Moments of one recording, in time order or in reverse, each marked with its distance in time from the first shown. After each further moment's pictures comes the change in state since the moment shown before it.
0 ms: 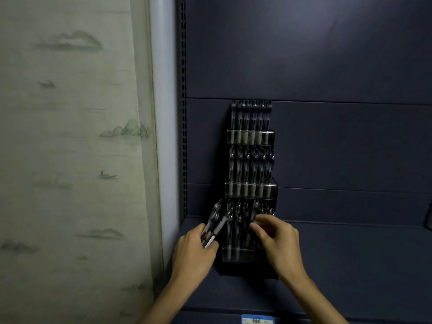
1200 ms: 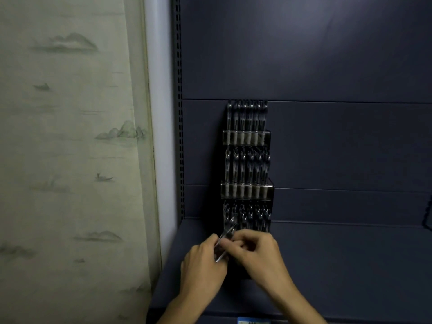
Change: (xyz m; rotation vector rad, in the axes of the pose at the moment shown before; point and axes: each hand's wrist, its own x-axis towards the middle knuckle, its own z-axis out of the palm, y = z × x) left_hand -0.024 0.020 0.016 0.192 -0.074 0.010; right_hand -0.027 -0.048 0.006 0.217 -0.298 0.150
